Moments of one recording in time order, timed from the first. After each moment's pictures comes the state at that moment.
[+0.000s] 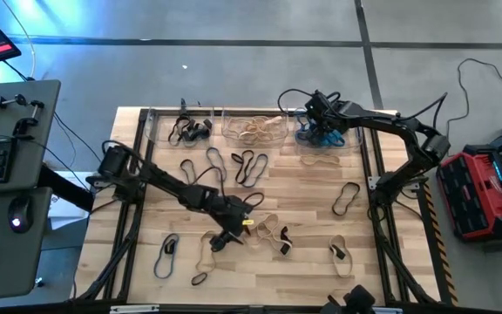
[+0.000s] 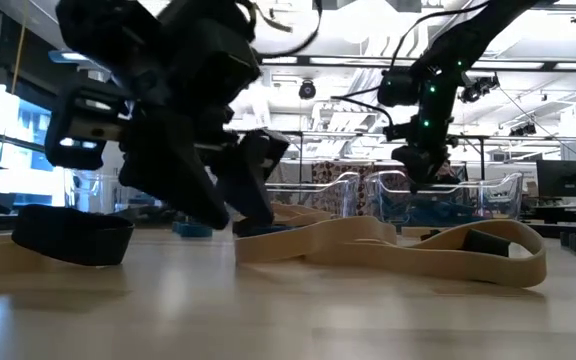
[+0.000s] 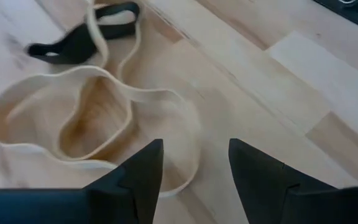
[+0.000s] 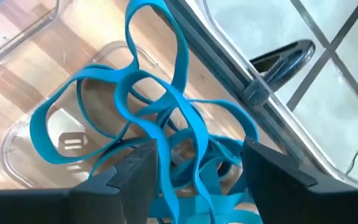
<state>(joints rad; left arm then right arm) -0.21 1.87 0.86 0.24 0.33 0.34 -0.72 1.56 1.03 -0.63 0.35 -0.04</state>
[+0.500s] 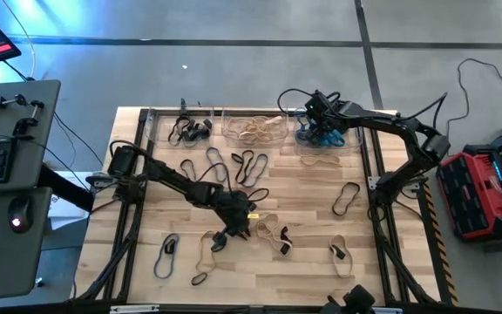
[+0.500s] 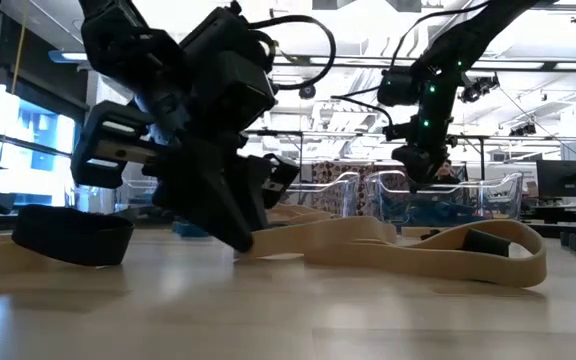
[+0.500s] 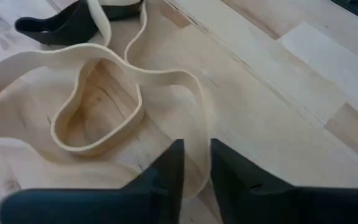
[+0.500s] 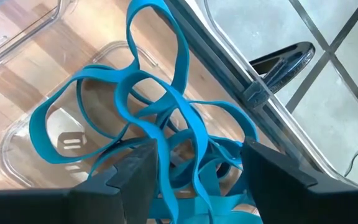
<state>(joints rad) -0.16 1.94 0.89 0.24 0.43 0.36 -0.72 1.56 1.03 -0.63 0.35 -0.05</state>
